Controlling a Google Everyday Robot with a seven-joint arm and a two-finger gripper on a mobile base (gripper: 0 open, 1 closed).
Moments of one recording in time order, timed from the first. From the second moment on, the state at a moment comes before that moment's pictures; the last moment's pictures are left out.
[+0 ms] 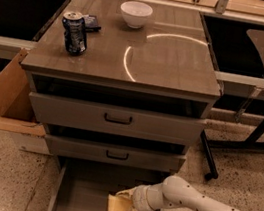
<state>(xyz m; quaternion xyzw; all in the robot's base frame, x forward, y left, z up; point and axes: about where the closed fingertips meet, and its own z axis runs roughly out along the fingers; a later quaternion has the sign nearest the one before) 0.444 -0.034 0.348 -0.80 0.46 0.19 0.33</state>
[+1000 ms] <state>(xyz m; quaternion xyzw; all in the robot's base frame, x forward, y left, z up) 0.455 -0.093 0.460 -0.83 0.40 0.18 0.36</state>
